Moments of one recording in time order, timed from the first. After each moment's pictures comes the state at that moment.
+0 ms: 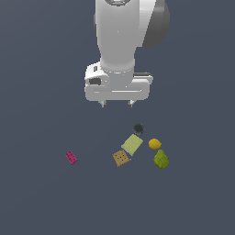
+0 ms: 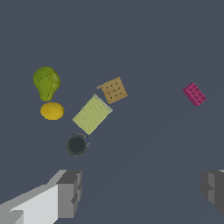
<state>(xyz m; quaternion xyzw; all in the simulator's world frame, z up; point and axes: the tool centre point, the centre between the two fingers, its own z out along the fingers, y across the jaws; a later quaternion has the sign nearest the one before) -0.005 -0.001 0.295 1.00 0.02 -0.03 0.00</state>
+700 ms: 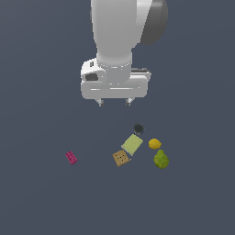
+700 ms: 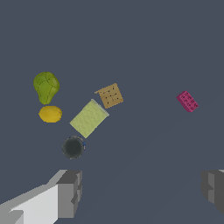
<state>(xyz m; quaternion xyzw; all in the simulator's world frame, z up) 0.000 -0.010 0.307 1.00 0.03 -0.01 0.01</state>
